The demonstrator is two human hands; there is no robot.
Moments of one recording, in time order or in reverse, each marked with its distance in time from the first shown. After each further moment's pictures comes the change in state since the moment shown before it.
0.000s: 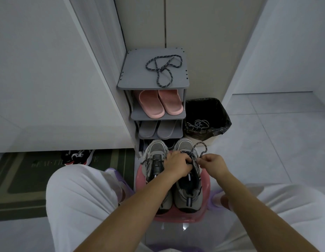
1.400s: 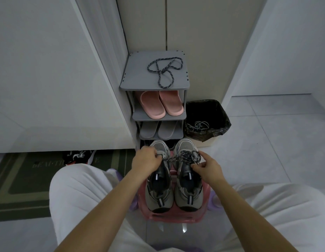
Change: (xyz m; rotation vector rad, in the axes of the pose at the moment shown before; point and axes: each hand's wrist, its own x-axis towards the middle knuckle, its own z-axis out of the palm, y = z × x) left_hand -0.024 -0.063 -0.056 0.070 0.263 -0.107; right_hand -0.020 0.000 0.016 -0.036 0.002 -0.065
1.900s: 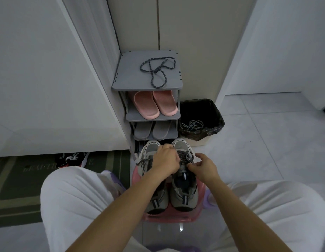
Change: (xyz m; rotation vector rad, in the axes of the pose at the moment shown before) left_hand 0.003 0.057 0.035 0.046 -0.096 0.216; right_hand 0.001 0.000 -0.002 -0.001 0.013 0.064
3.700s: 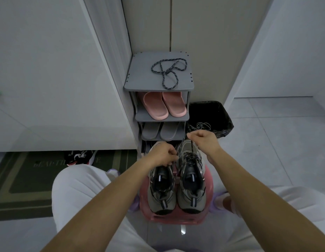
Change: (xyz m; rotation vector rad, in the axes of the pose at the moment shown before) left_hand 0.016 -0.048 -0.032 -0.372 -0.240 0.004; right_hand 0.025 -0.085 -0.008 0.363 -0.012 -0.144
